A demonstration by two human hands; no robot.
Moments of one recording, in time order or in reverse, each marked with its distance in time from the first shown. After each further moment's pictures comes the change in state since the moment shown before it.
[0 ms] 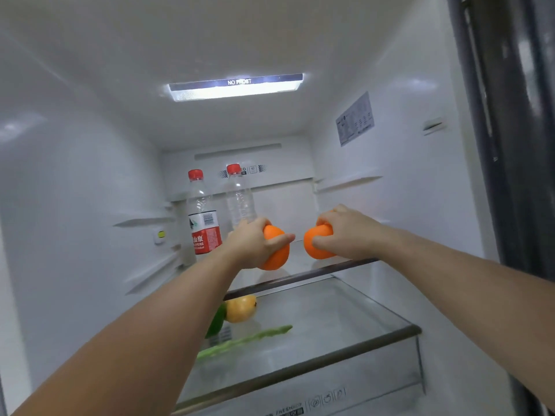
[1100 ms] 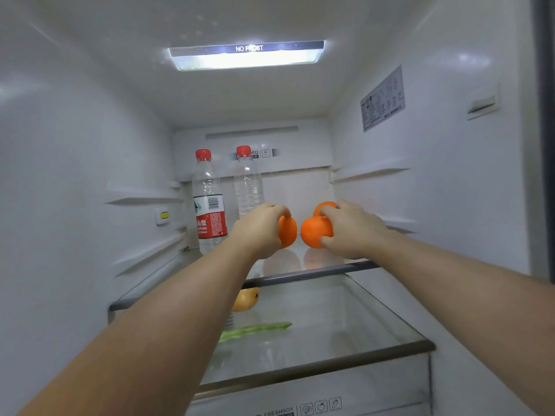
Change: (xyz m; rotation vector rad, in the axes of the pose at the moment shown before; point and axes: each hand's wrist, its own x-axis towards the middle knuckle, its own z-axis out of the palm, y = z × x) left_hand 0.024 0.005 0.019 0.230 0.091 0.069; right_hand 0.035 0.008 0.027 -0.165 0.057 -0.032
